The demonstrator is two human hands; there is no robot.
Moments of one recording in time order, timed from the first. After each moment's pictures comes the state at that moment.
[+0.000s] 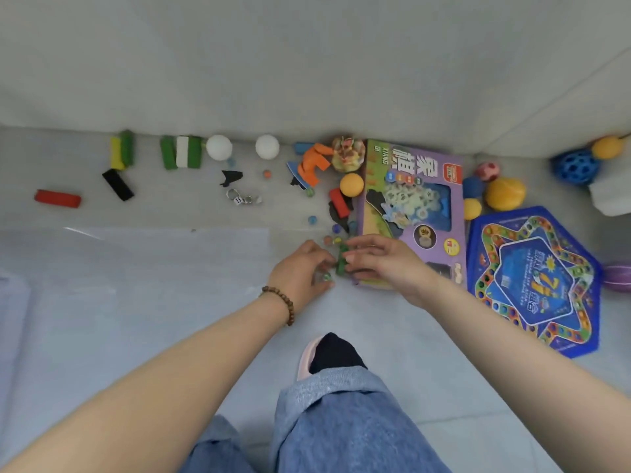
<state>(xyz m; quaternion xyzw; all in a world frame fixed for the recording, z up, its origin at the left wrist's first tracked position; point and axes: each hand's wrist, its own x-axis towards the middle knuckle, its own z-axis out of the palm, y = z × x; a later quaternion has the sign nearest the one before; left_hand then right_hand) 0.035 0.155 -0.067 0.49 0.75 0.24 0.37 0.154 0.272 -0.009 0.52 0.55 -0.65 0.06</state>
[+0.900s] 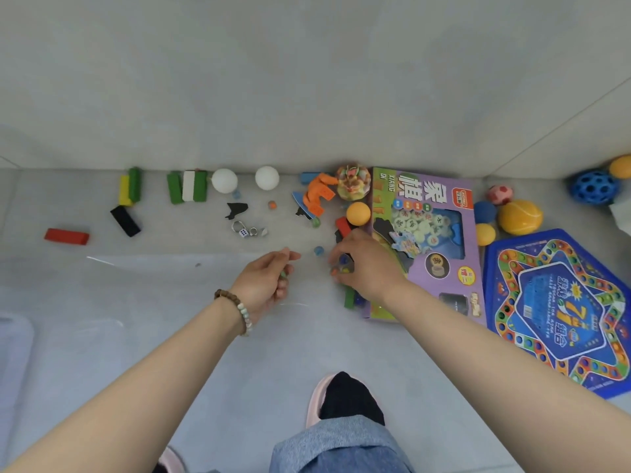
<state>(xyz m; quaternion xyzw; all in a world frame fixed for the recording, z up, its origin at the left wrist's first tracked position) -0.019 0.160 -0.047 -0.03 0.64 0.53 0.56 0.101 0.288 -0.037 0.34 0.89 -0.30 0.10</state>
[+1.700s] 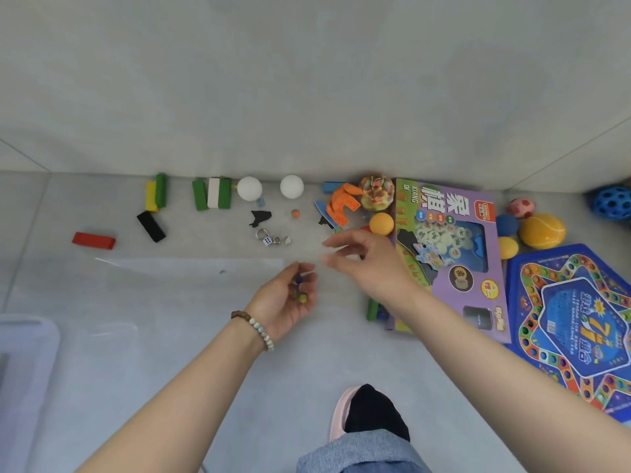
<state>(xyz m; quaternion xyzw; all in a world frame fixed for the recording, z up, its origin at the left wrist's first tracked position) -0.026 0.149 -0.047 -0.22 0.44 0.61 0.62 0.064 0.259 -0.009 0.41 0.72 -0.55 -0.05</state>
